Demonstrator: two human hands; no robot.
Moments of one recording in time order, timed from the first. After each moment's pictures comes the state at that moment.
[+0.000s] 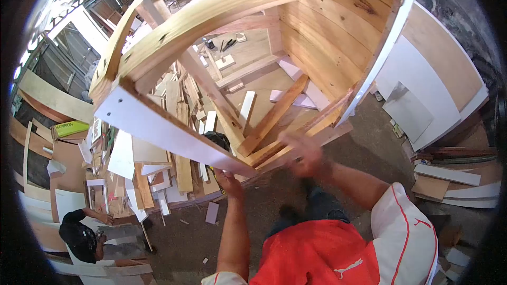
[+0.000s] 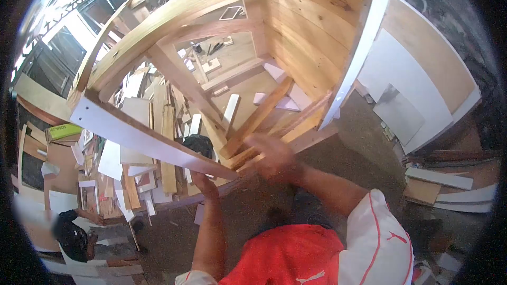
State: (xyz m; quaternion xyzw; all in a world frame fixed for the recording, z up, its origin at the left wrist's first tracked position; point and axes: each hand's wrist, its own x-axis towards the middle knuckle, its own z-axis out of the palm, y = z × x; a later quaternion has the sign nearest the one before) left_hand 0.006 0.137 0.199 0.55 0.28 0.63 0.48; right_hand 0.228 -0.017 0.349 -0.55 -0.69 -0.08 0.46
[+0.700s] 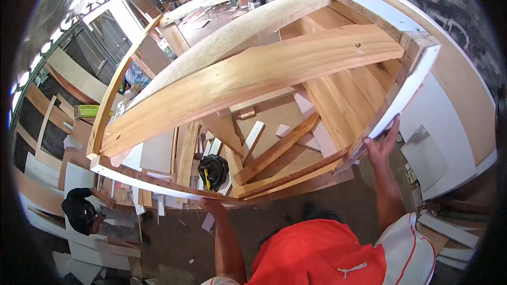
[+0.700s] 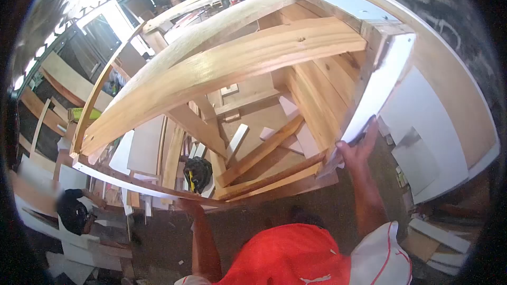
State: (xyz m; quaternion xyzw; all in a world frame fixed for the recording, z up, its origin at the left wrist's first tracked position) left_hand -0.007 0.169 0.147 0.58 0.59 0.52 0.20; right_hand 0.562 -0.050 0.328 -0.64 -0.43 -0.20 0.60
